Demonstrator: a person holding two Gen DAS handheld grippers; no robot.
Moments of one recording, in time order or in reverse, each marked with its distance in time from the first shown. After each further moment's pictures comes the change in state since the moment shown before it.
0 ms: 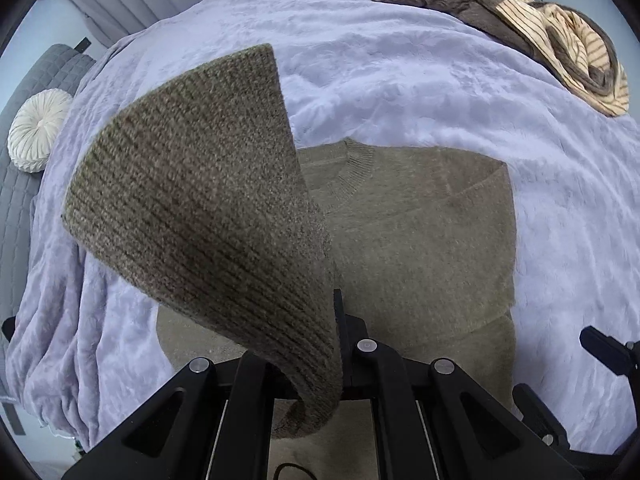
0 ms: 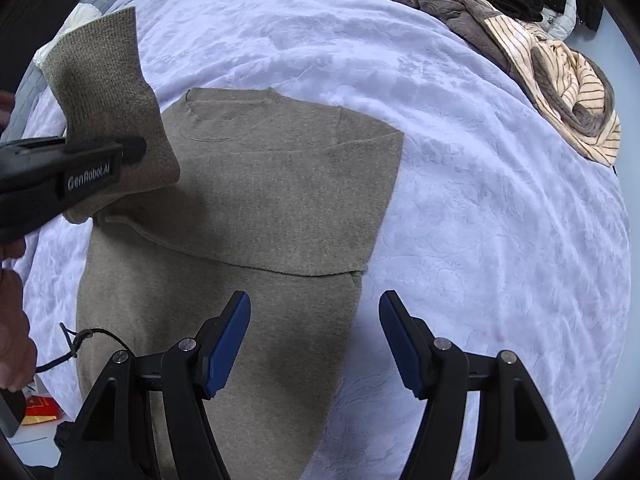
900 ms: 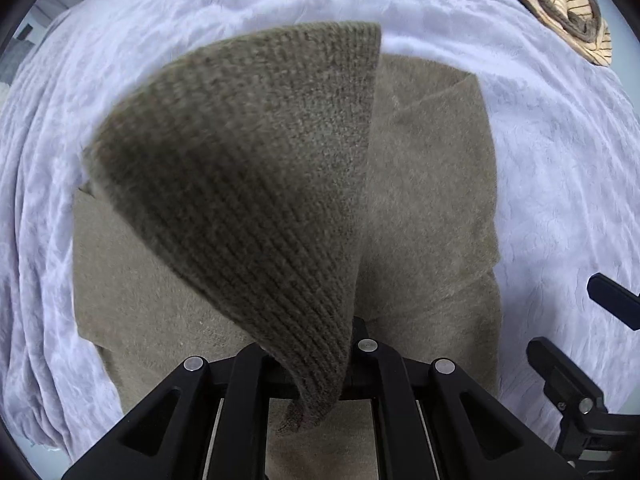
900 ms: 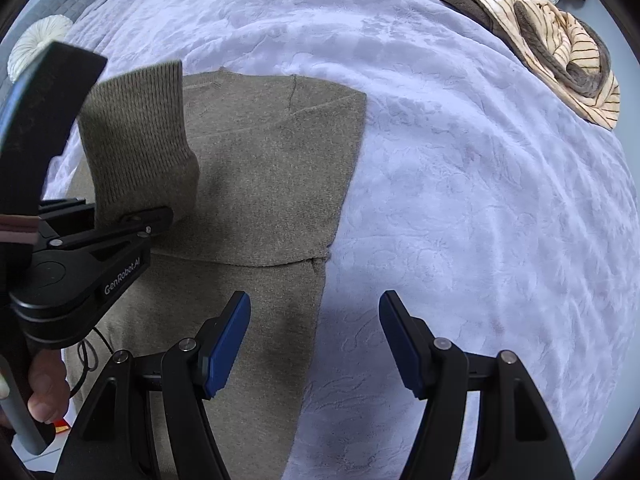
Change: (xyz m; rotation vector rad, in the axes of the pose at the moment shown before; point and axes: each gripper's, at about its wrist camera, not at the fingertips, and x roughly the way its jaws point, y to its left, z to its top) left arm 0.073 -0.034 -0.010 0.045 0.196 -0.178; right arm 0.033 -0.036 0.001 0.066 0.066 0.004
